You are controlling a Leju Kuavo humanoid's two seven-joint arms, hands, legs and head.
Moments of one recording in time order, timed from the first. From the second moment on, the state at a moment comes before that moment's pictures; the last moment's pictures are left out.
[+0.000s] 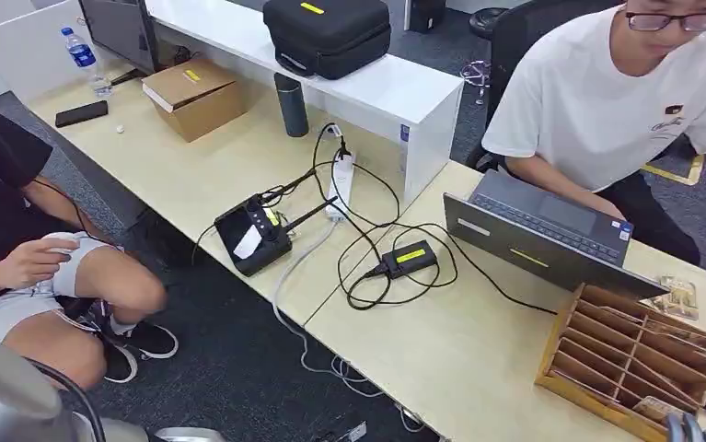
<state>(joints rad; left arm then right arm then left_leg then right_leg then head) -0.11 -0.06 -0.99 -0.17 0.84 0.04 -0.20 -0.05 -0.13 0.49 -1.38 1.17 -0.53 0.02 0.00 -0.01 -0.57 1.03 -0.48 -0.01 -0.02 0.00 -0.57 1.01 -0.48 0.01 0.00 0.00</state>
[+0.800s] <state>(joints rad) -0.12 -0.06 -1.00 -0.17 0.82 0.04 -0.19 -0.16 -0.07 0.49 -1.32 1.19 -0.49 0.03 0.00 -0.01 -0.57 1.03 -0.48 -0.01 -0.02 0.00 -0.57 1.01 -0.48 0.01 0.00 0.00</state>
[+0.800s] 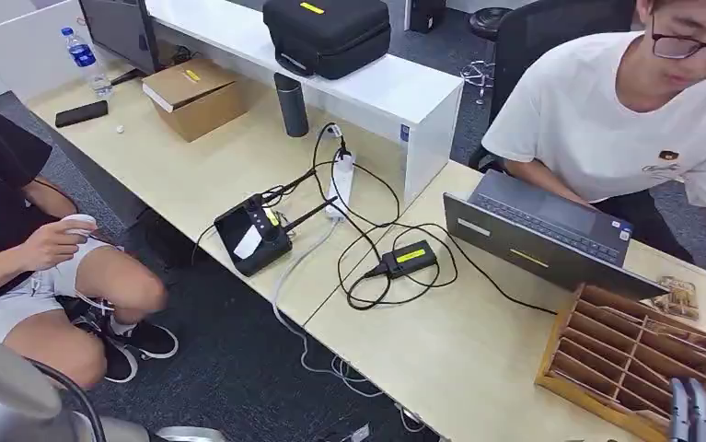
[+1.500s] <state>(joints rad) -0.13 -0.06 -1.01 -0.17 0.82 0.04 -0.18 -0.18 -0.05 0.49 -1.23 1.19 -0.49 0.04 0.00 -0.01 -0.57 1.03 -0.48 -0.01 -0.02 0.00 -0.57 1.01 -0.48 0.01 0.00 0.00</state>
